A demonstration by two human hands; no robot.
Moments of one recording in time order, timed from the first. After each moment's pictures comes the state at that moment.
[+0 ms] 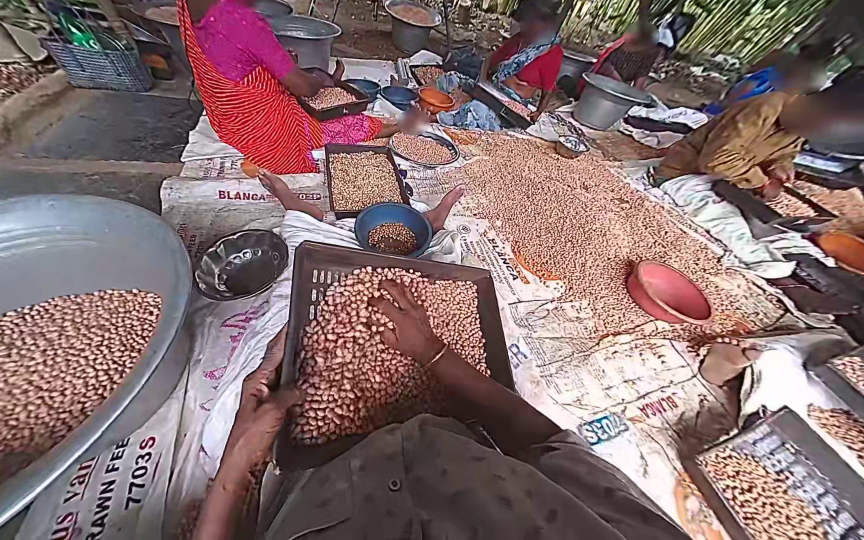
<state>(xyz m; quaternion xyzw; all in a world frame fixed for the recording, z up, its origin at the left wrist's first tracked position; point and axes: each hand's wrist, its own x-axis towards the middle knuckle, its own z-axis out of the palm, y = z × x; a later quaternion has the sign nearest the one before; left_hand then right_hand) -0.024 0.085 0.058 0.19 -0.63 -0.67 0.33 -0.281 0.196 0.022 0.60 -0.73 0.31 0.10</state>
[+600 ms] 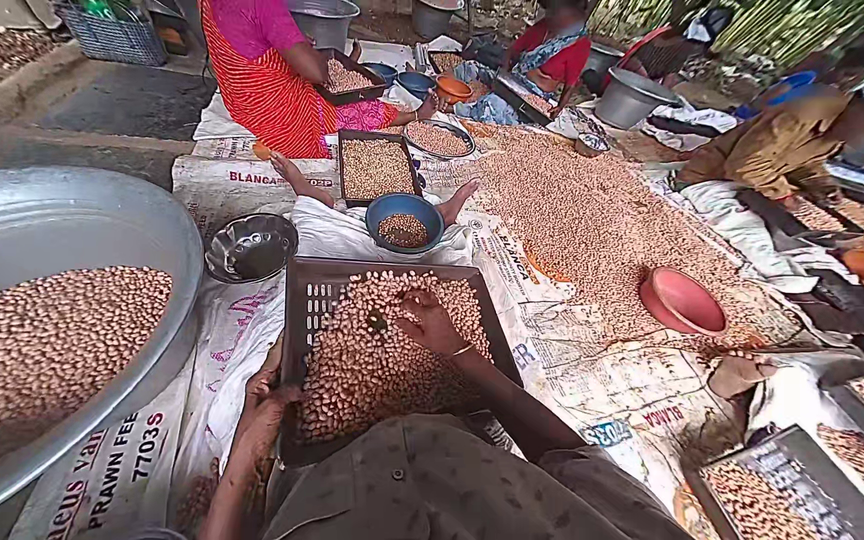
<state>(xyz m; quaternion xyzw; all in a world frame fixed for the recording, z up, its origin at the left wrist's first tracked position) -0.013 0.085 0.025 0.27 -0.56 -0.71 0.34 -0.303 0.221 0.007 0.55 -0.79 0.27 -0.06</state>
